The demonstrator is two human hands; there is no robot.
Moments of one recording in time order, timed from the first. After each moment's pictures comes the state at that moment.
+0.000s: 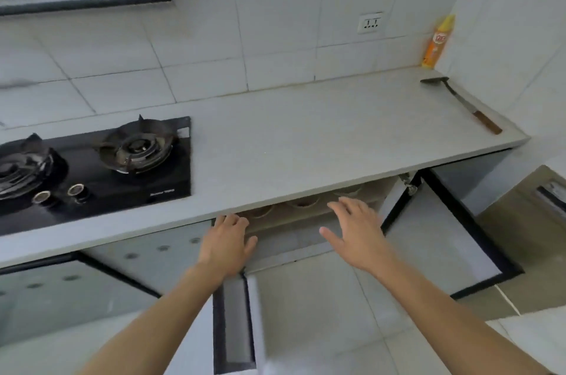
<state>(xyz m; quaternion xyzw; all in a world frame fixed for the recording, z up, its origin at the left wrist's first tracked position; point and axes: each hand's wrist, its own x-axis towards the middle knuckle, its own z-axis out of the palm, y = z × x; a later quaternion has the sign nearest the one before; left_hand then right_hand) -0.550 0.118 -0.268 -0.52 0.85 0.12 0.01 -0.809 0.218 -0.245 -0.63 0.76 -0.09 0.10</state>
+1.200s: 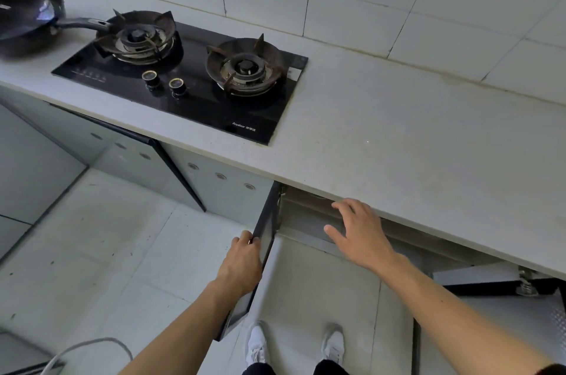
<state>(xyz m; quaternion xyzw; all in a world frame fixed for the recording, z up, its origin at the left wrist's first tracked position) -0.515 0.148 -0.410 -0.72 0.65 0.26 0.02 -0.761 0.060 -0.344 -0.81 0.57 -0.02 0.17</state>
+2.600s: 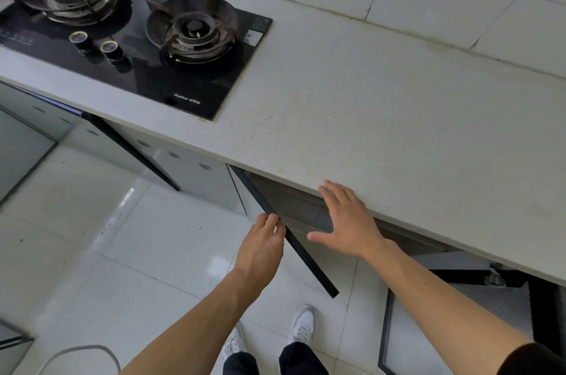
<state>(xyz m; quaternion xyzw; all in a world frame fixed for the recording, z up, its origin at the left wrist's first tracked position) -0.682 0.106 -0.437 -0.67 0.73 0.11 0.02 -0.870 0.014 -0.392 -0.85 0.50 0.07 0.17</state>
